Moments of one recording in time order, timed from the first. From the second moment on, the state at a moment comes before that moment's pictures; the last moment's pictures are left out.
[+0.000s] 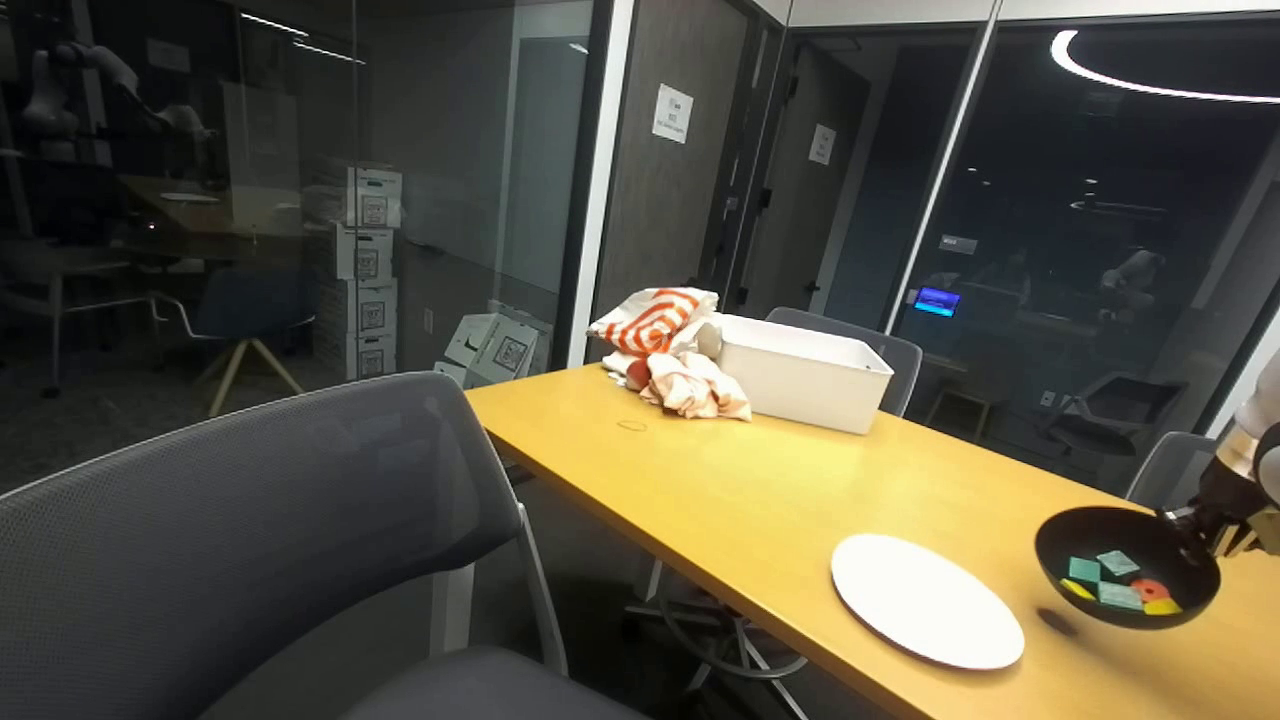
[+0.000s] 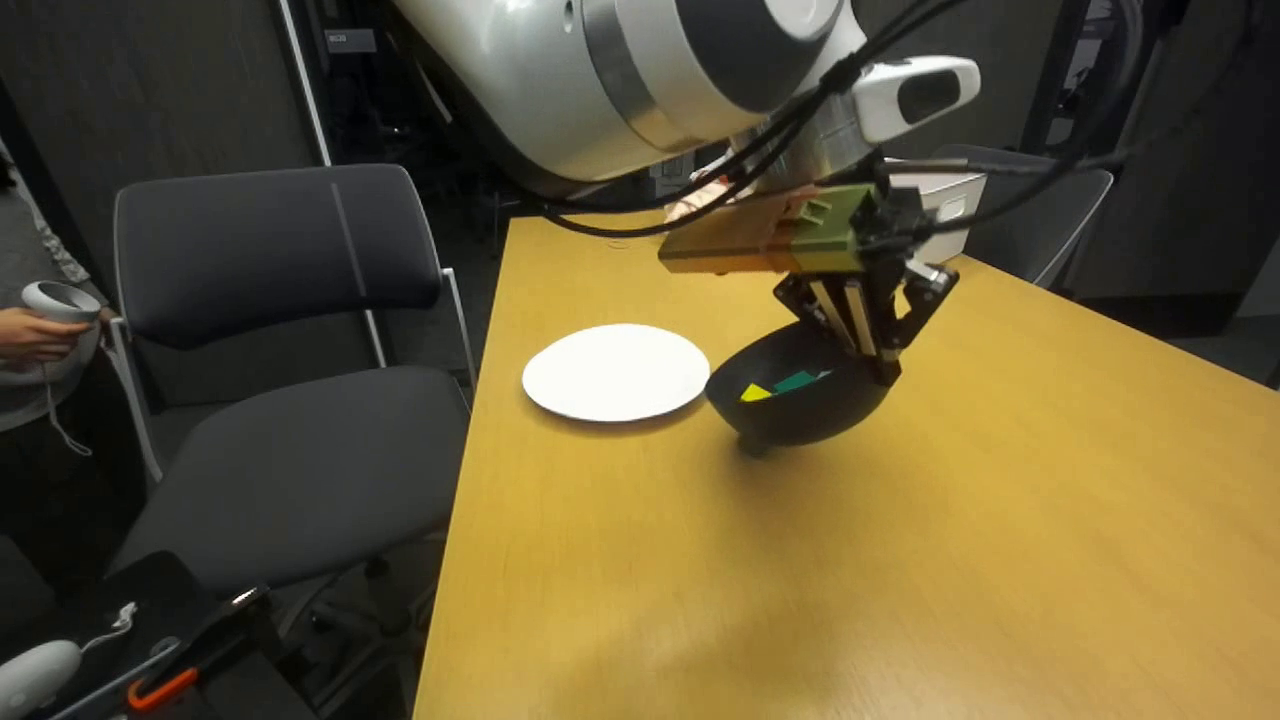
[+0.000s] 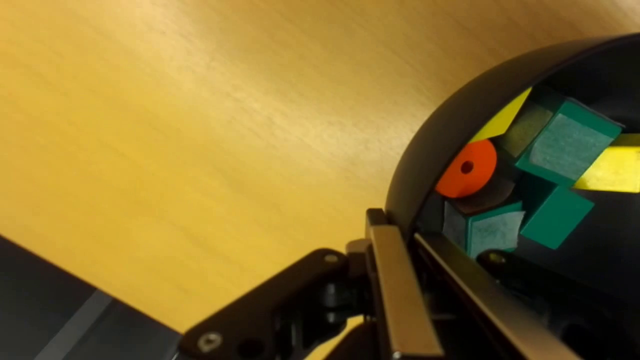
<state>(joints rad) -0.14 0.09 -0.27 -2.27 -0.52 2.73 0.22</state>
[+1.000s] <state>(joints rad) -0.02 0.00 -0.03 -2.22 -1.26 2.27 0.95</state>
